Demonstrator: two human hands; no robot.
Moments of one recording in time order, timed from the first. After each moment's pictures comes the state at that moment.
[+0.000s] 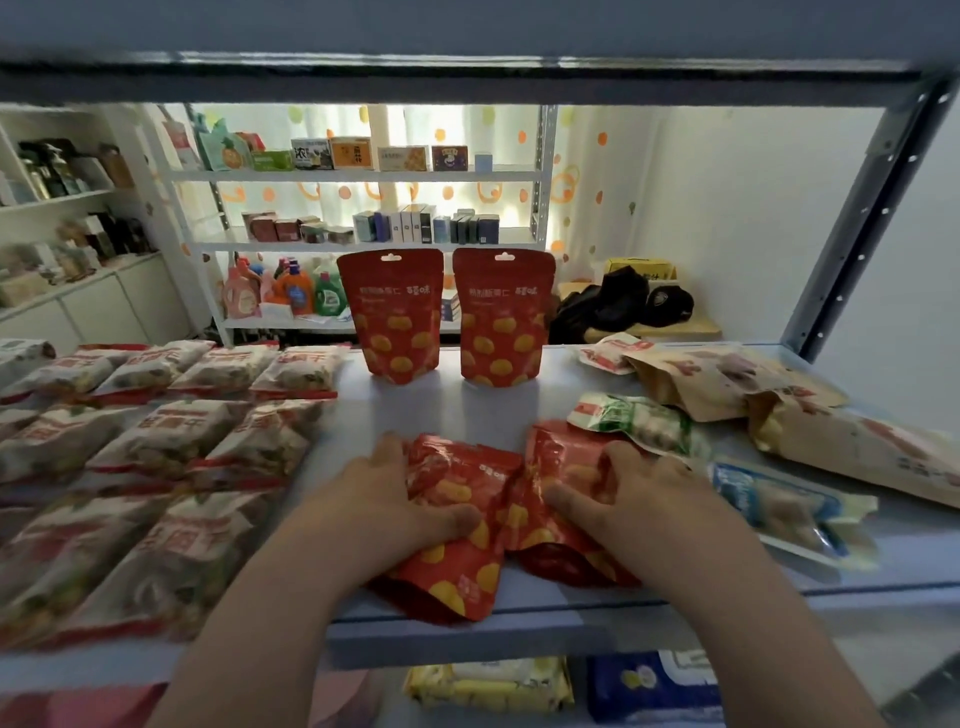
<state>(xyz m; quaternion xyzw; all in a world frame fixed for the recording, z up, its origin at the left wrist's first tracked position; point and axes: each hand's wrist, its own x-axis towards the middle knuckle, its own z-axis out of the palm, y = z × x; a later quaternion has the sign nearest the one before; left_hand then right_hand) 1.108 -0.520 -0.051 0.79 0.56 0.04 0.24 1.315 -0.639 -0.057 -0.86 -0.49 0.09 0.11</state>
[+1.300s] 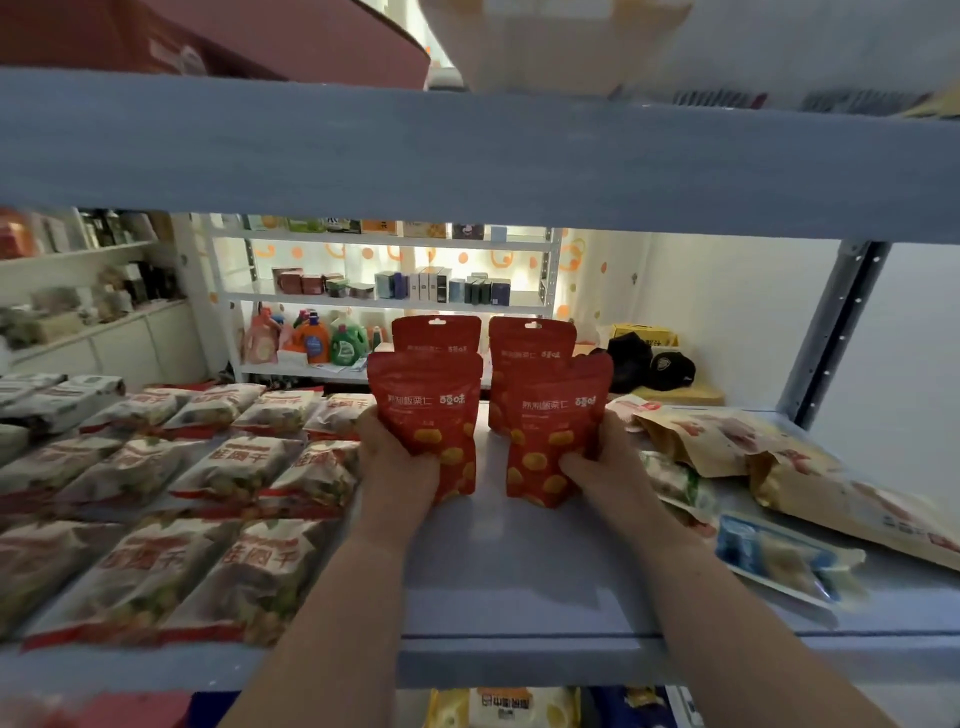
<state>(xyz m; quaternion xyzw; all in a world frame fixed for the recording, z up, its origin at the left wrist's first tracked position) 1.119 -0.467 -0.068 0.61 0.47 0.53 0.36 1.333 -0.549 -0.072 -0.63 -0.49 0.21 0.57</state>
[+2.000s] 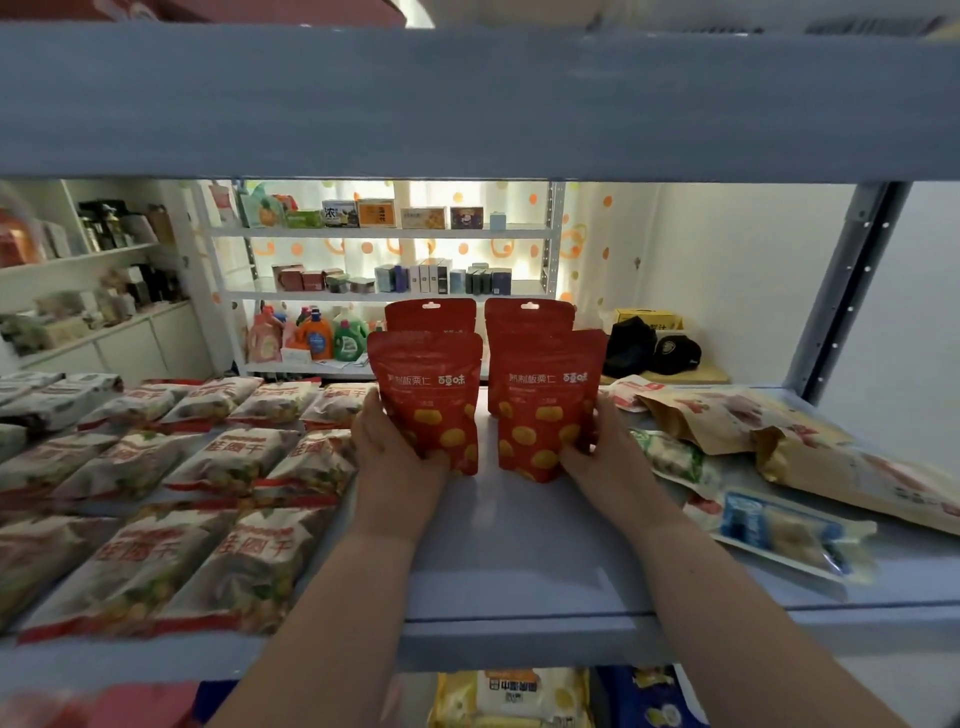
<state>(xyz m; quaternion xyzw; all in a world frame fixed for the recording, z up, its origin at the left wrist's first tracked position) 1.118 -0.475 -0.083 0.67 0.49 0.50 0.24 1.328 -0.555 -0.080 -0.66 -0.53 0.11 0.52</state>
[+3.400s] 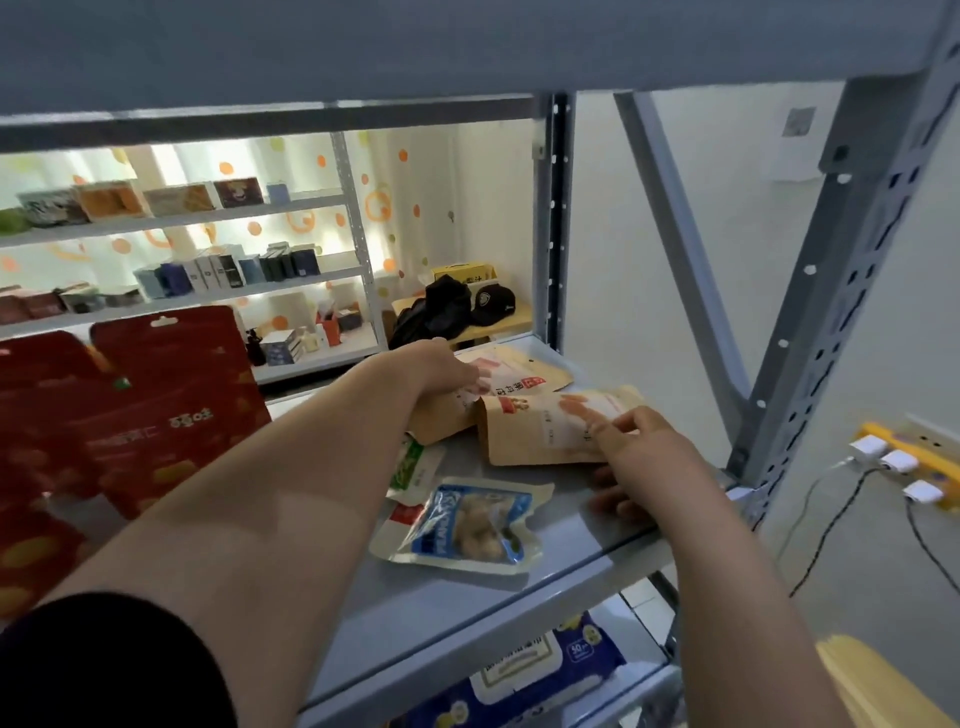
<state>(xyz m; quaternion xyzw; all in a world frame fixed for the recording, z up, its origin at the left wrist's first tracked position) 1.502 -0.479 -0.020 0.91 0.38 -0.05 0.12 1.553 -0.737 -0.071 -0.84 -0.16 0.20 0.47</state>
